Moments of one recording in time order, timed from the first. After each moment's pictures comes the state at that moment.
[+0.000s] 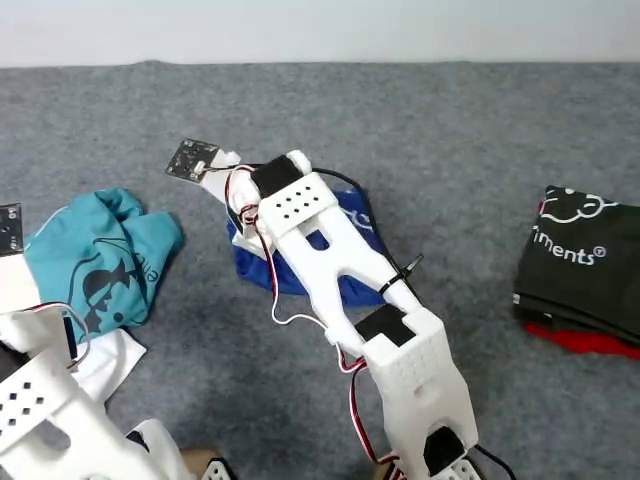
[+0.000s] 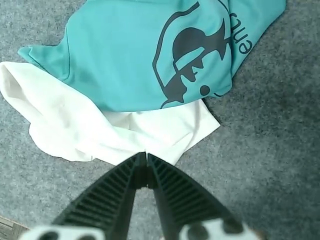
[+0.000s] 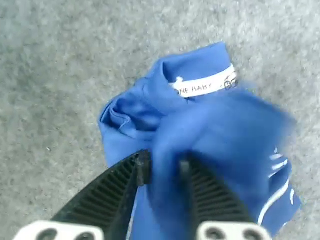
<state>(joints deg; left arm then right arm) -45.4 -47.9 30.2 99.0 -16.8 -38.8 34.4 -34.5 81.8 29.4</state>
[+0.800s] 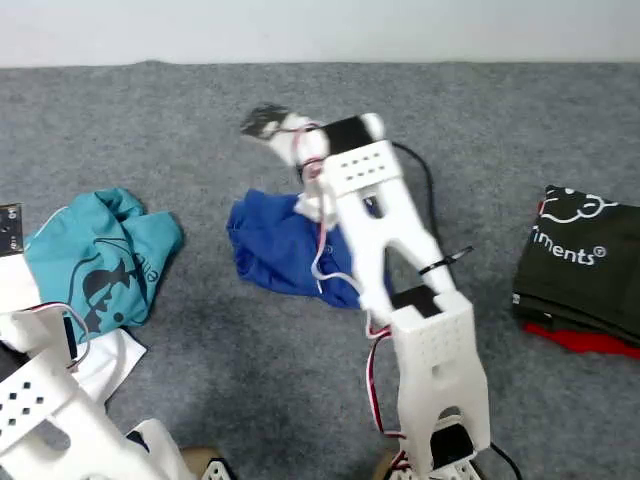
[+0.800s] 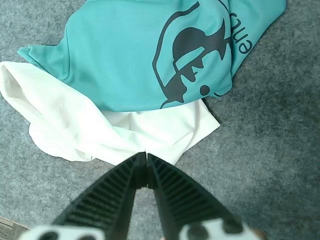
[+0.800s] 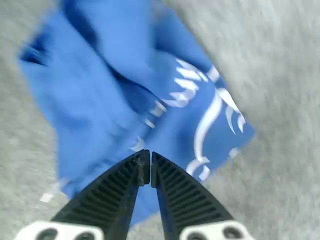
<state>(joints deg) -45.4 -47.9 30.2 99.0 -16.8 -23.0 39.4 -45.6 94.1 35.8</state>
